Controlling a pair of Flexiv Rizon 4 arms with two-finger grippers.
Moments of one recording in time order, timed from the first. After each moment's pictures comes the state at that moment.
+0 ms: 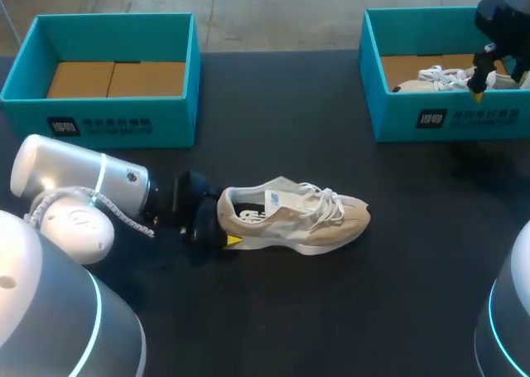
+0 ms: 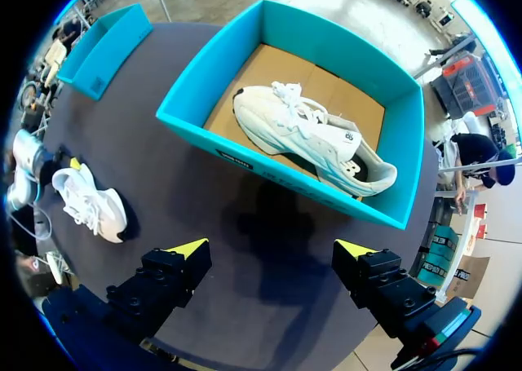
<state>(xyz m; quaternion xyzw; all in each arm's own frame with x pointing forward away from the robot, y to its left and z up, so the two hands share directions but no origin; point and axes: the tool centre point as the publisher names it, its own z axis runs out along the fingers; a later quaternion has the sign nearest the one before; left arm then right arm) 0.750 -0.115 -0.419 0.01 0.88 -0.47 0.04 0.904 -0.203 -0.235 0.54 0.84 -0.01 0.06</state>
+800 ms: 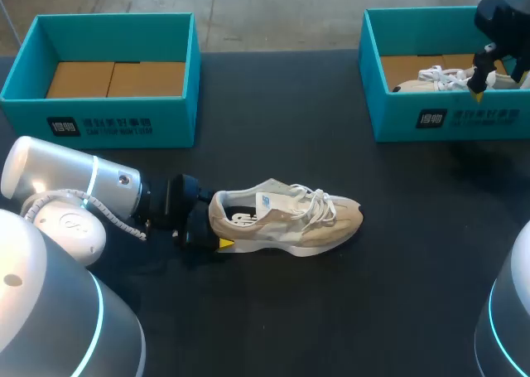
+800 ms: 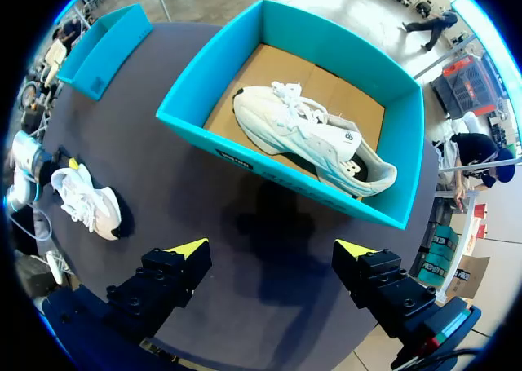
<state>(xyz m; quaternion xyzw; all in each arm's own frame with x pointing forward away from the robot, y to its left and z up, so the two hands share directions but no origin) 0.745 -0.101 -0.421 0.01 0.88 -0.46 0.04 0.904 -0.203 -0.235 0.54 0.84 -0.01 0.06</state>
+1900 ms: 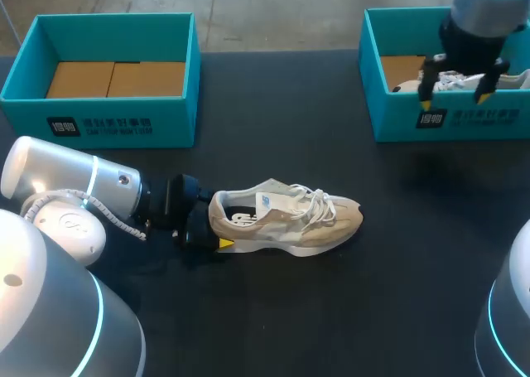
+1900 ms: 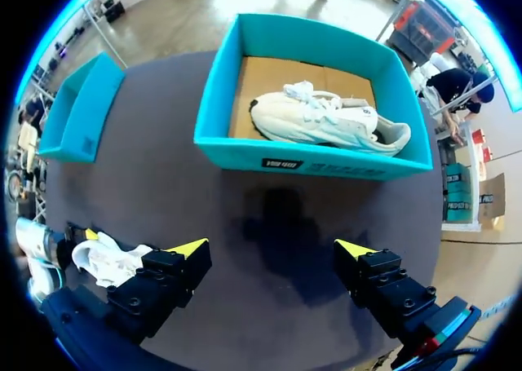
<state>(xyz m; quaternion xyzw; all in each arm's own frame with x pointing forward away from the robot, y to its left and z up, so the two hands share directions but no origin) 0.745 -0.101 -0.421 0.01 0.88 -0.46 0.04 0.869 -0.101 -0.240 0.69 0.72 0.03 0.07</state>
